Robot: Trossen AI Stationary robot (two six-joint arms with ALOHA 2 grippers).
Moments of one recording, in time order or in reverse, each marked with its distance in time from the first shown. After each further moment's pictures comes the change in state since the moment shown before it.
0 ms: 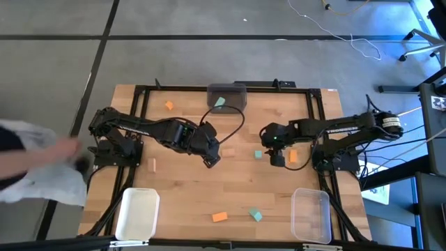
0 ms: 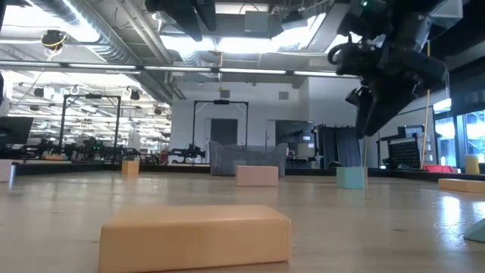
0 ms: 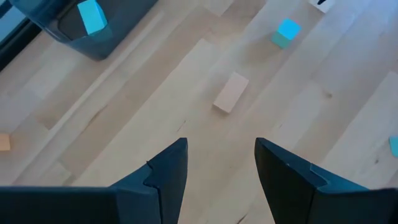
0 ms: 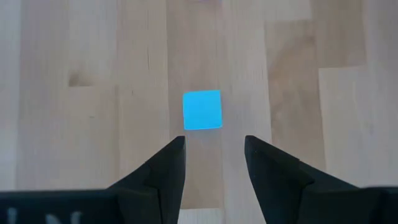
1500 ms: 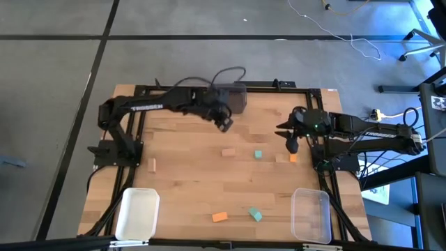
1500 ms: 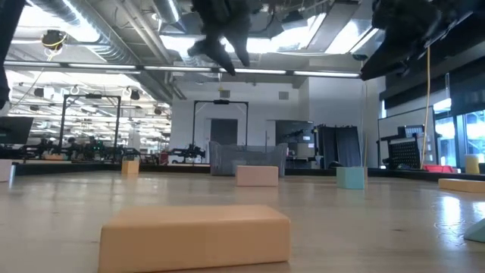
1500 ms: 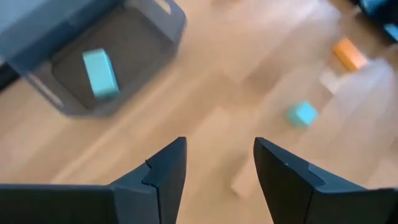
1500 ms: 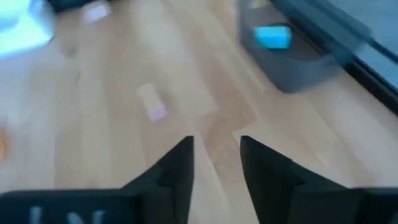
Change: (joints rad) left arm 0.381 0.044 0.000 0.239 0.235 0.236; right arm -0.078 -0.560 -0.084 0.013 0.124 0.188
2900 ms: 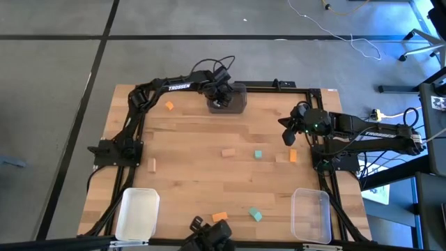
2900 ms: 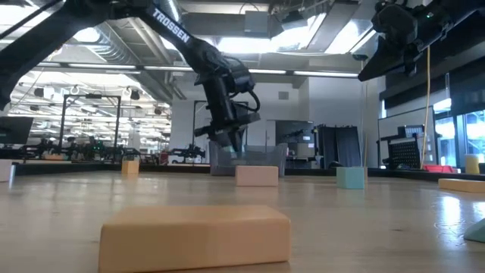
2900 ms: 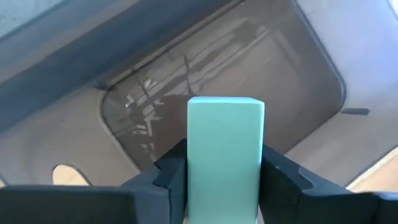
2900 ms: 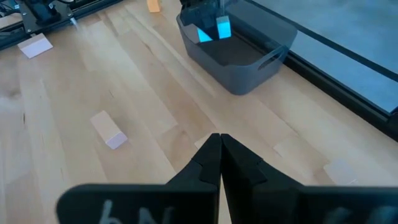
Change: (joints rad) left arm 0.433 0.425 -0.001 0.267 0.195 0.184; right arm -0.011 0.000 0.001 0.002 0.228 0.182
